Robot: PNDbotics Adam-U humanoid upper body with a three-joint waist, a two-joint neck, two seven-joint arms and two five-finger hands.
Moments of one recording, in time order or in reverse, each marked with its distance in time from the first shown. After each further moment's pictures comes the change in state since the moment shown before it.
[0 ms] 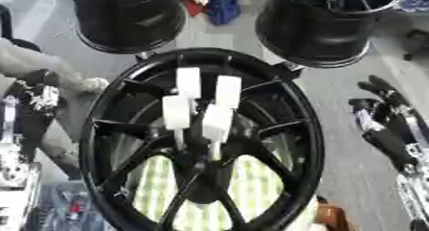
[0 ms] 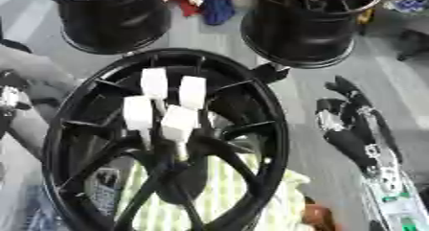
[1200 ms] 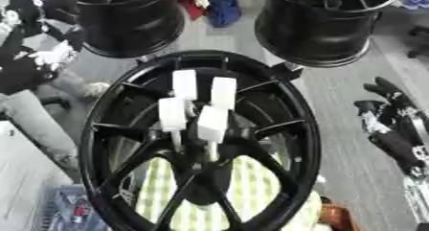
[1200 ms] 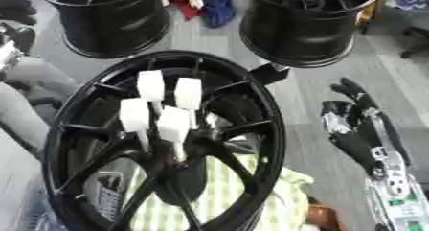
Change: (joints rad) left arm -0.274 0.578 -0.358 -0.175 0.078 -0.003 -0.278; right arm 0.002 -0.013 0.008 0.000 0.002 0.002 0.008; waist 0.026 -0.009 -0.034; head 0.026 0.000
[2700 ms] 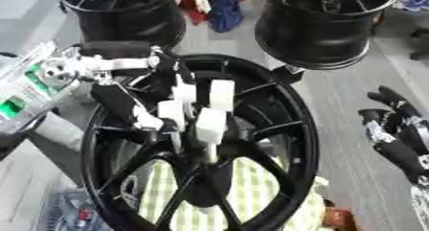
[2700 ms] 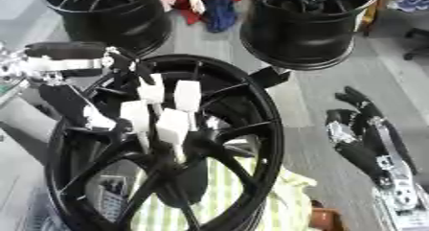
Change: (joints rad) left arm -0.296 -0.009 -0.342 0.124 -0.074 0.019 -0.576; right arm 0.016 -0.012 0.010 0.006 0.003 -0.001 0.011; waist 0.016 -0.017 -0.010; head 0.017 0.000
